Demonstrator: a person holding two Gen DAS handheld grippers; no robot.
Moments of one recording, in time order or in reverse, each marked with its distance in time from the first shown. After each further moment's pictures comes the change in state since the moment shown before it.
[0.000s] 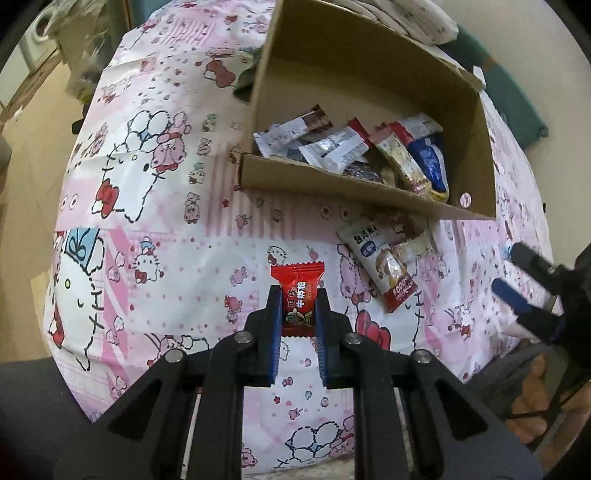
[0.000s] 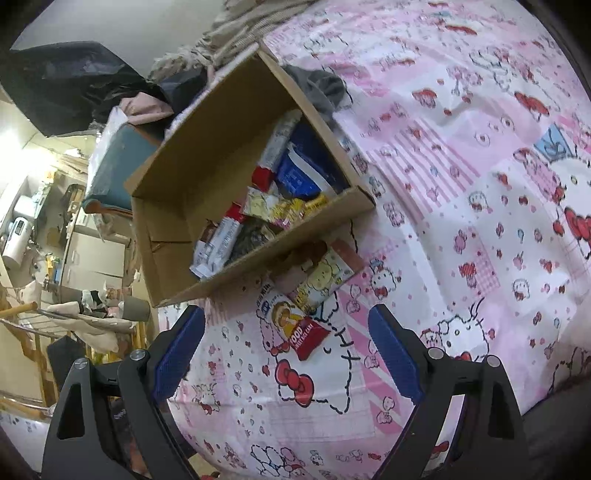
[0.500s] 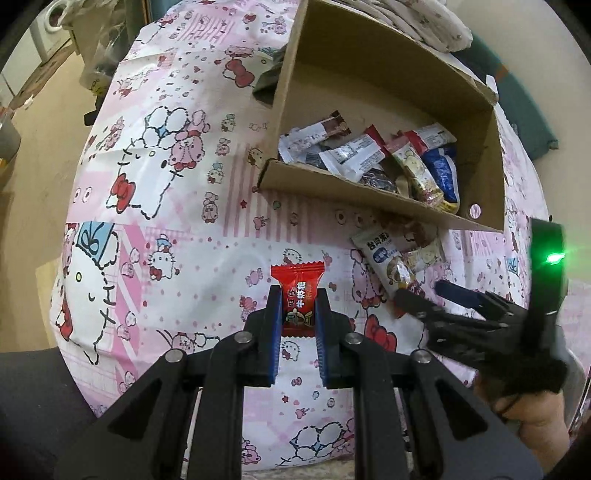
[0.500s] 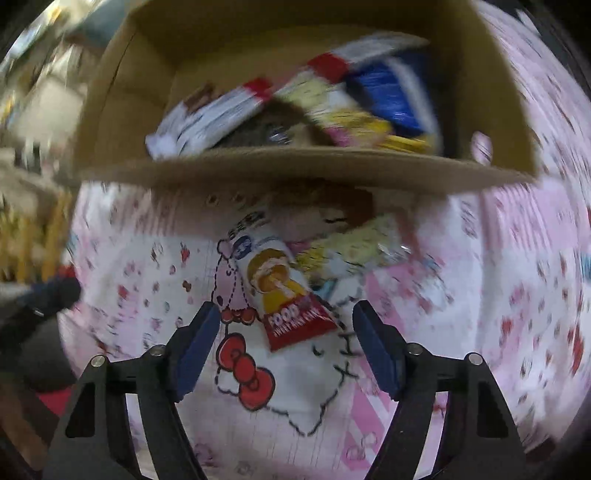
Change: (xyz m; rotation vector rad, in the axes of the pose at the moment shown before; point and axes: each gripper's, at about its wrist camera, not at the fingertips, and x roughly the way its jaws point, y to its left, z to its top) left arm -0.003 0.004 0.001 -0.043 -0.006 0.035; right arm 0.116 0.063 -0.028 -0.505 0.276 -0.318
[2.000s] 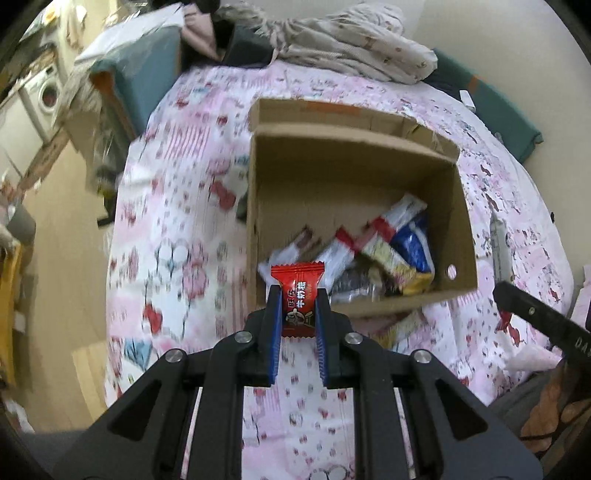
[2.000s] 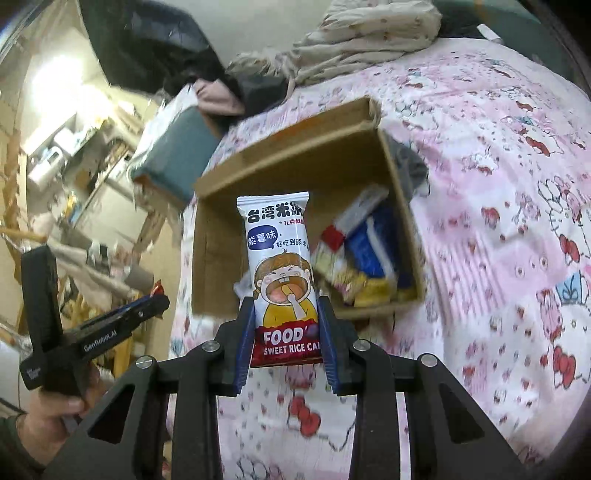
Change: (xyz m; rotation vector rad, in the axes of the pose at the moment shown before) left arm -0.063 -0.054 0.069 0.194 -0.234 0.088; right arm -0.148 -0.060 0.010 0.190 -0.431 0.308
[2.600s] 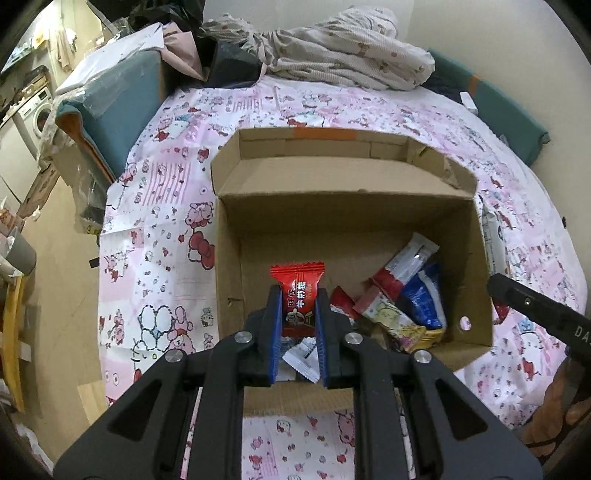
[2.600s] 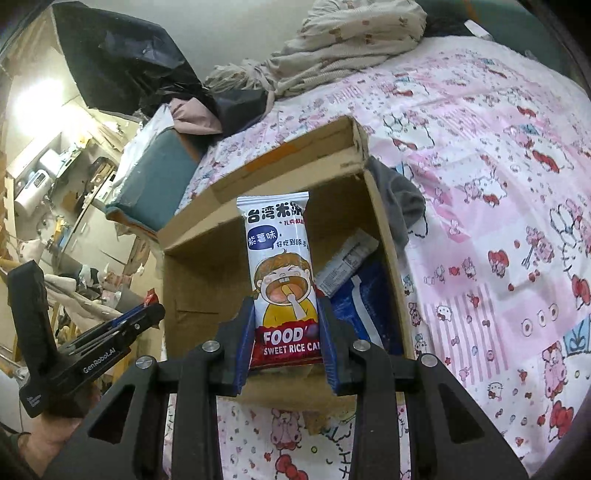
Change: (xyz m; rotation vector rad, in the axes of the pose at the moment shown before) left arm 0.051 -0.018 0.052 0.043 -0.044 0.026; right arm 0.043 -0.028 0.053 0.045 -0.026 -0.040
